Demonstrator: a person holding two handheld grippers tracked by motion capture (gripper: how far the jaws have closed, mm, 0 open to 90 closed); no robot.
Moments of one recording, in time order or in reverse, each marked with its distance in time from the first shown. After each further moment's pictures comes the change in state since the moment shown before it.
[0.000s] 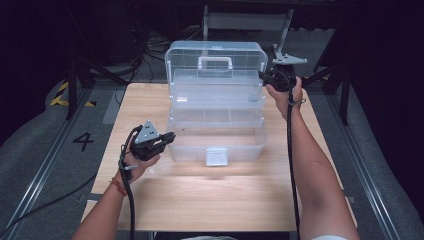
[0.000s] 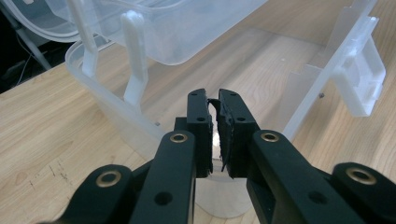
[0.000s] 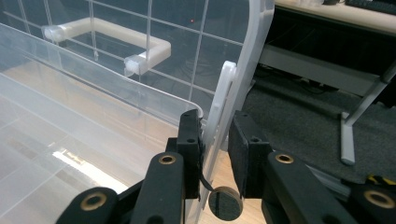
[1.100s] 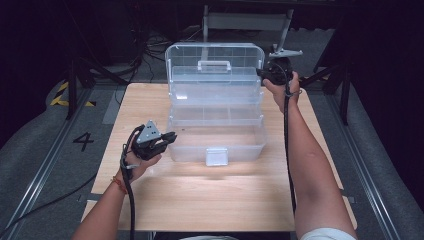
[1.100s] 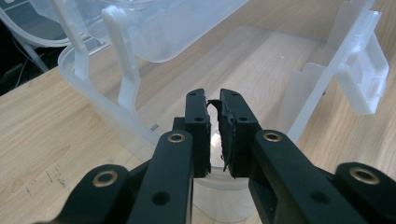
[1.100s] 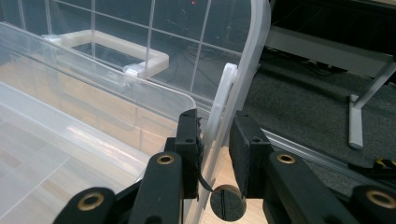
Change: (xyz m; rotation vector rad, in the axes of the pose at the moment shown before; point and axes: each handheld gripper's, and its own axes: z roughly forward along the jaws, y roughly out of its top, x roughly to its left) left arm 0.001 0.000 0.006 0.004 -0.010 0.022; right arm -0.008 0.012 0.020 0.074 0.017 0.030
